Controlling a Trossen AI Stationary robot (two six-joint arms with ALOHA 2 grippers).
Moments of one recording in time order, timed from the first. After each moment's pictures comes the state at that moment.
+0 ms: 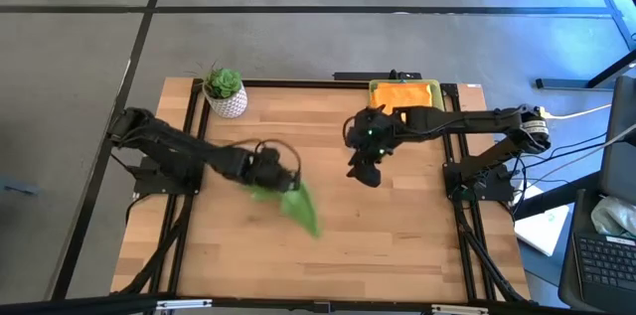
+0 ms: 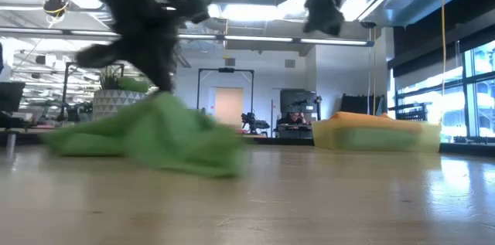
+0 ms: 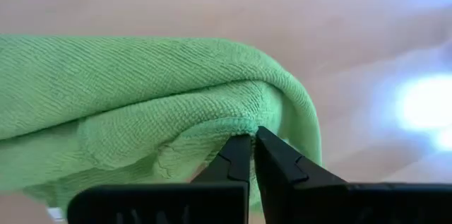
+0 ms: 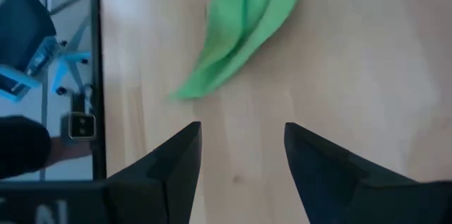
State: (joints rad) left arm -0.21 1.49 0.95 -0.60 -0.28 -1.61; right arm -0.06 1.48 1.27 -0.71 -0.33 0.32
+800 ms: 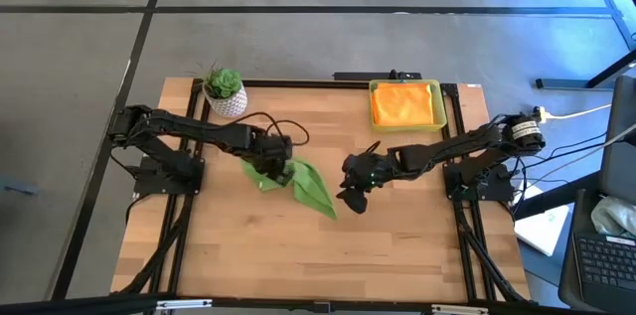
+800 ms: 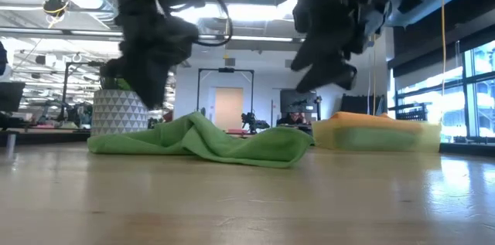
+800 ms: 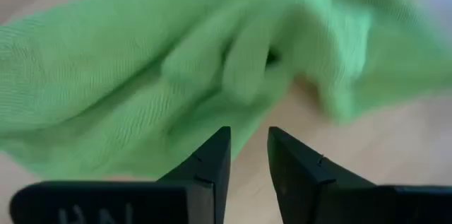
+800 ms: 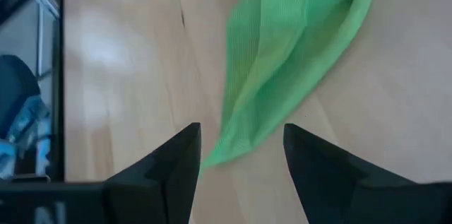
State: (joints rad) left arm 0.05 1.49 0.95 -0.73 0.03 -0.96; right arm 0.13 1.55 0.86 -0.08 -0.08 0.63
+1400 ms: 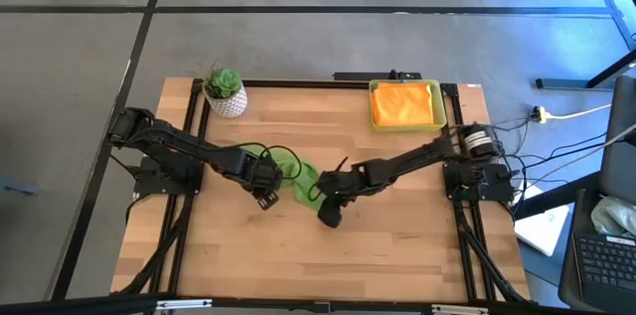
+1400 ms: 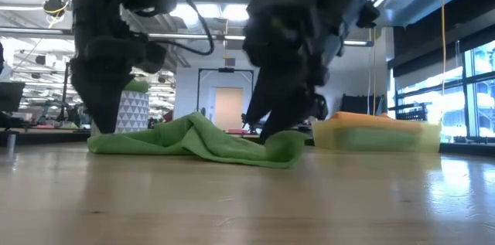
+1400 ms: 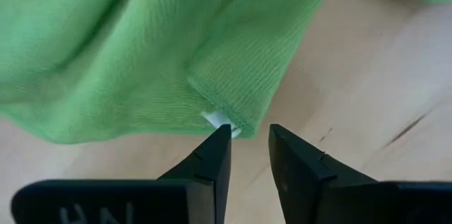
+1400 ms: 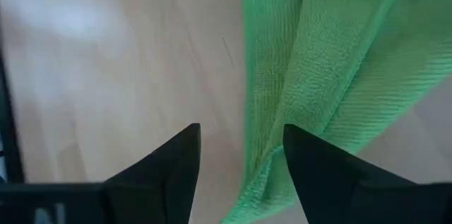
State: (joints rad) left arm -0.17 1.49 0.82 -0.72 -0.09 -0.90; right arm 0.17 1.92 1.16 -0.18 -0.11 0.71
